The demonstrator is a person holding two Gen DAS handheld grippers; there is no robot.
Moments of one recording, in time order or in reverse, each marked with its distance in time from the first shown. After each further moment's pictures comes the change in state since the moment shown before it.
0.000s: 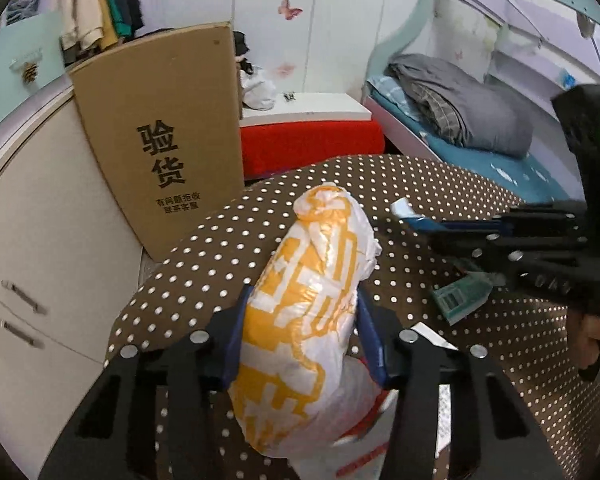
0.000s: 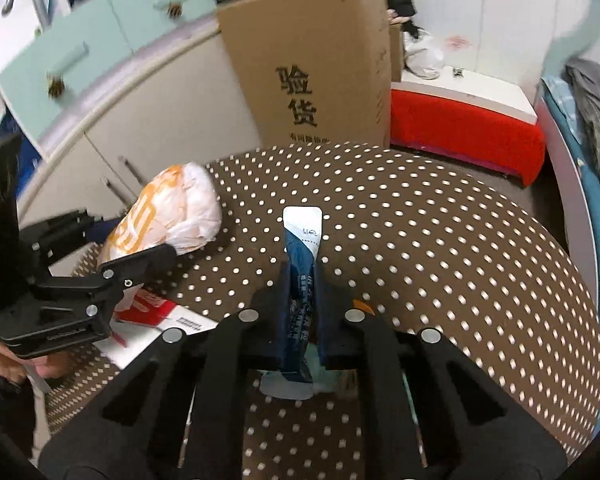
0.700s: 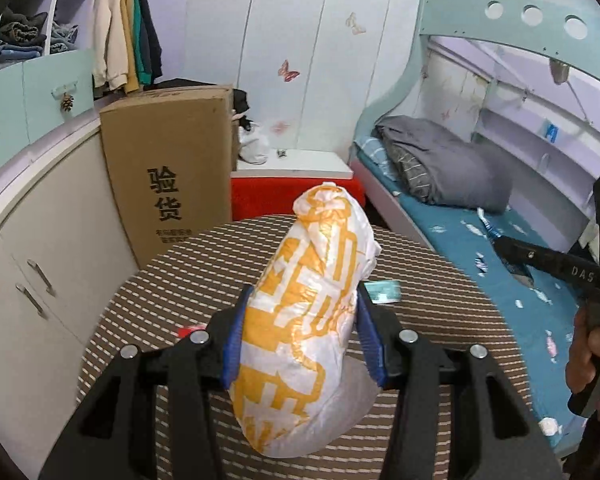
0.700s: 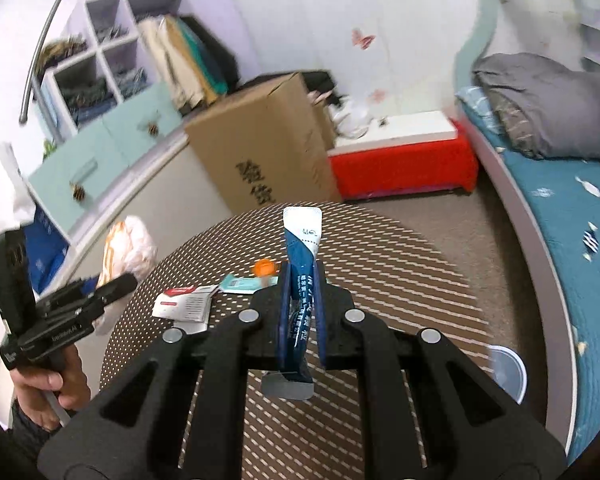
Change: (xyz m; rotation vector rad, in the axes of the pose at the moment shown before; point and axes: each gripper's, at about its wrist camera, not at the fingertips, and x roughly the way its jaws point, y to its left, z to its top) left arm -0.142 -0.114 -0.025 -0.079 -0.200 -0.020; right arm -0.225 -0.069 -0.097 0.234 -0.318 -0.060
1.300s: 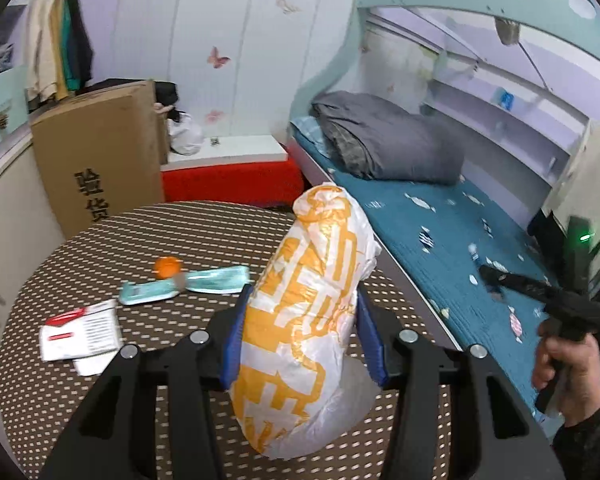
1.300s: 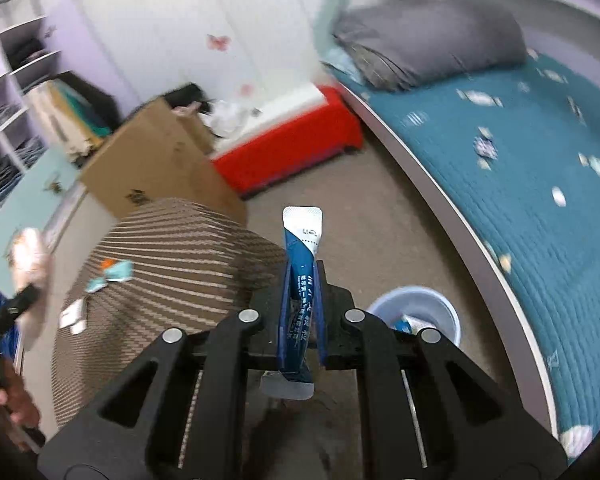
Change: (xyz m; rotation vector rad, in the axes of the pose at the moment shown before) left arm 0.040 -0.157 -0.017 0.097 0.071 -0.134; right arm -0.037 -0.215 -0.085 0.333 0.034 -0.246
